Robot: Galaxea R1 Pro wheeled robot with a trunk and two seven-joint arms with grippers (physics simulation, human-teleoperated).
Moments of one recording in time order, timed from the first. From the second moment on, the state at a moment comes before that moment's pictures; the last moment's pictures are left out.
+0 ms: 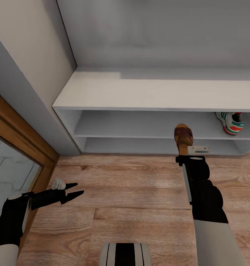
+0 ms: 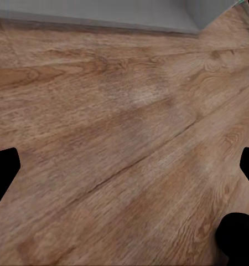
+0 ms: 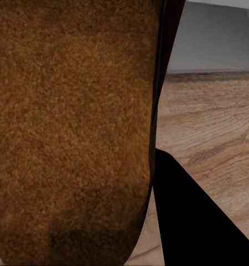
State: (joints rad) left arm -0.52 0.14 0.45 -1.15 -0.26 0.42 -1.41; right arm -0.69 0.08 -0.09 -1.52 0.27 1.01 -0.22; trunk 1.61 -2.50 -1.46
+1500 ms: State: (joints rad) left arm -0.51 0.14 0.45 -1.15 -0.26 0.42 -1.41; right arm -0.69 0.08 -0.04 -1.52 0.27 1.01 -0.22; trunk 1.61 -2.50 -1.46
